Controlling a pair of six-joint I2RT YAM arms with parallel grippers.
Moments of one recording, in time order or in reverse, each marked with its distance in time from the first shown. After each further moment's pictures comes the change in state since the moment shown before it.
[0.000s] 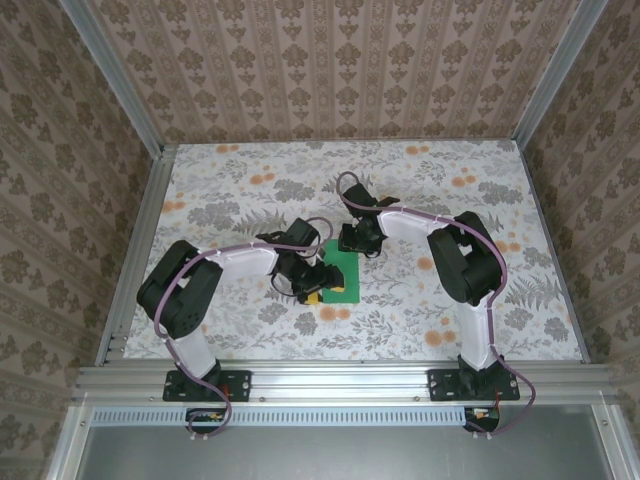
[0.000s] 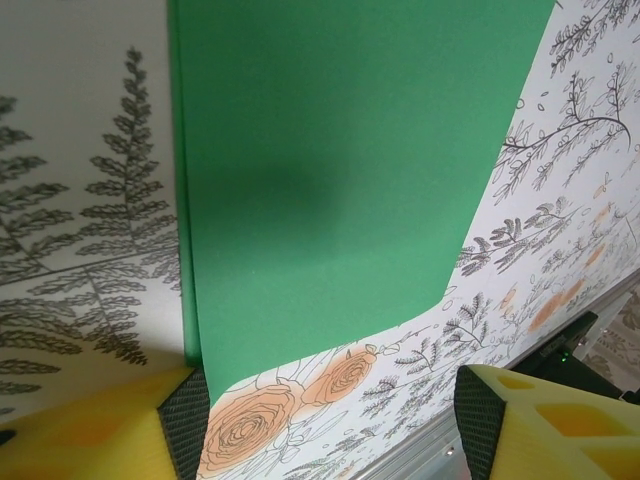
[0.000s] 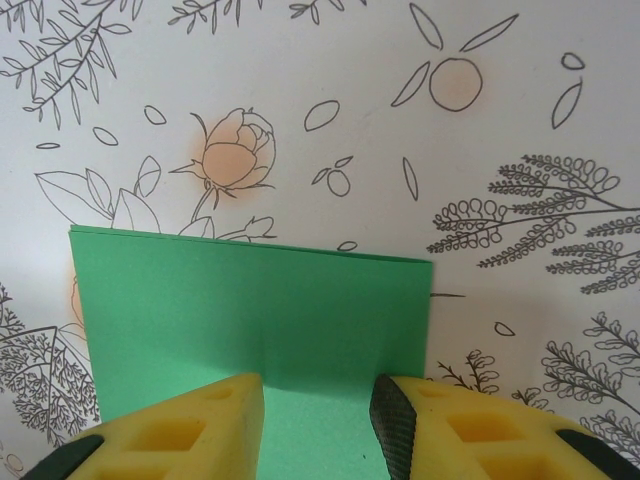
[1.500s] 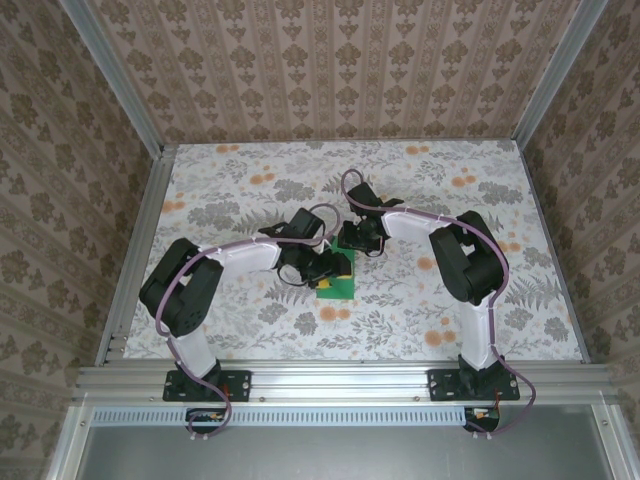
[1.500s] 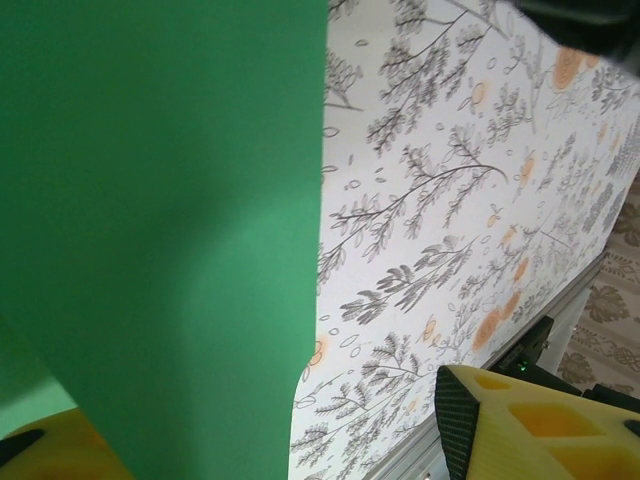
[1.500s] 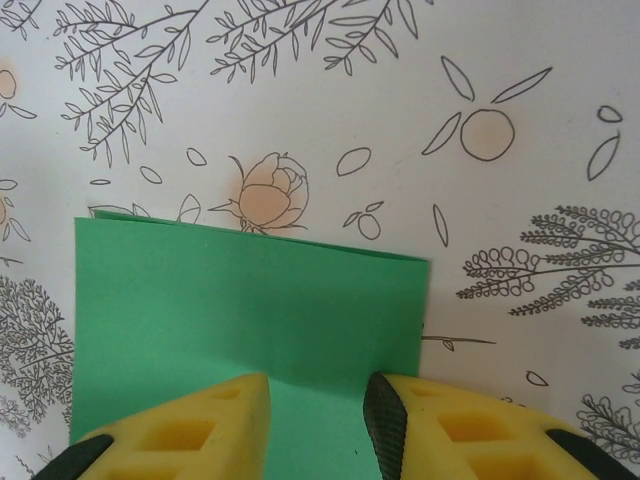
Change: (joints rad) left arm -0.001 0.017 0.076 0.093 0.002 0.044; right arm -0.020 -0.008 -0.039 0.100 -0.064 0.011
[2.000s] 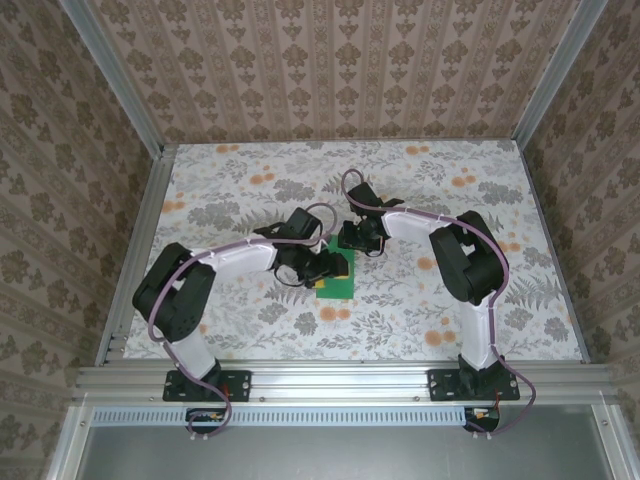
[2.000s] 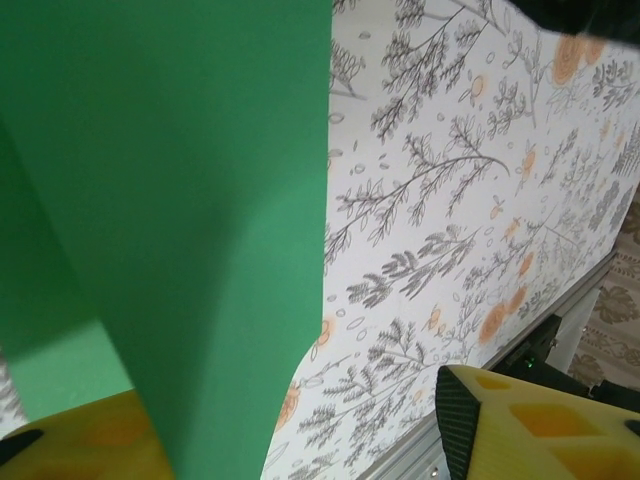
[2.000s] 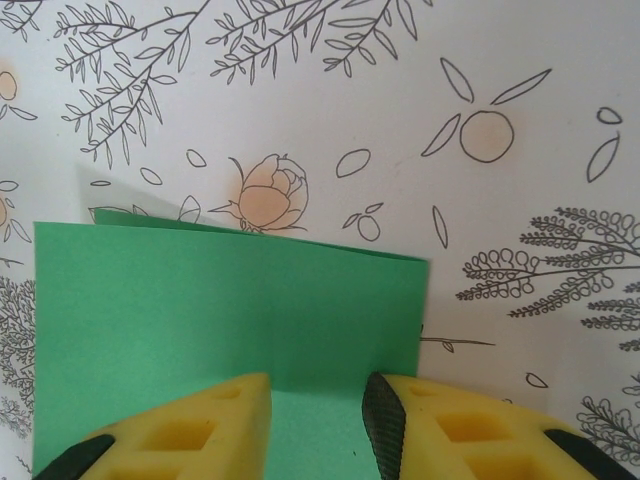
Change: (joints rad) left arm 0.002 -0.059 -0.026 -0.048 -0.026 0.015; right arm -0.004 0.000 -0.001 0.002 -0.001 0.000
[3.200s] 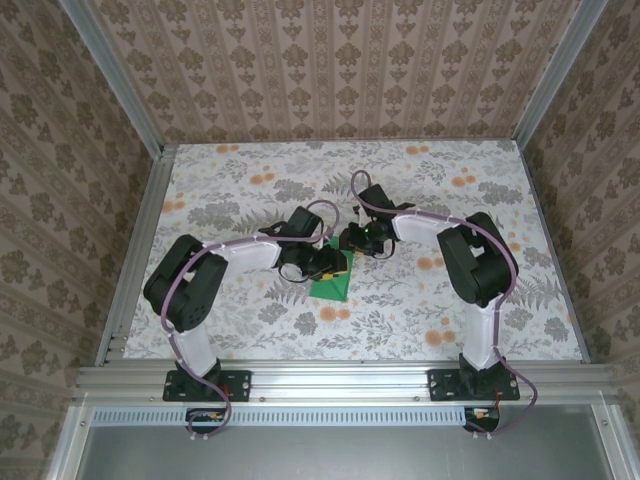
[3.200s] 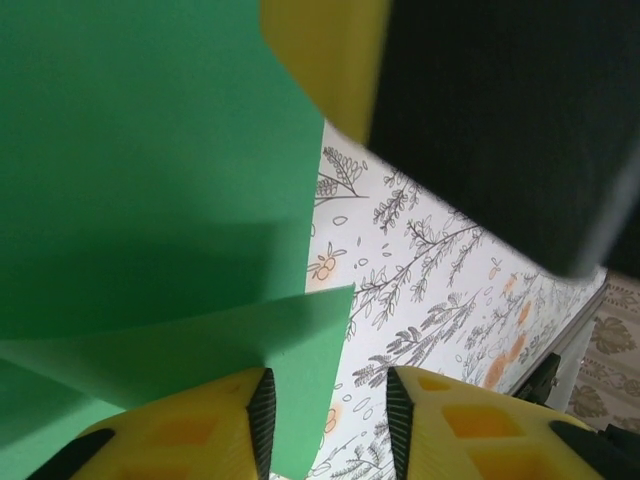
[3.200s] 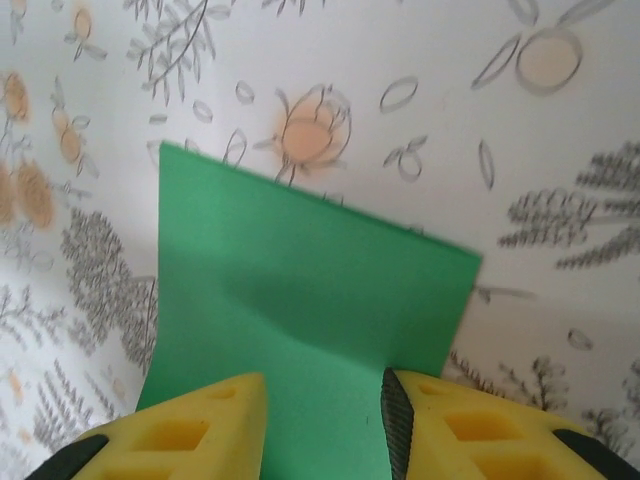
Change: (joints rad) left arm 0.027 0.096 0.010 0.156 -0.007 0.001; right arm -0.047 -0.064 -0.113 0.100 -0.211 -0.042
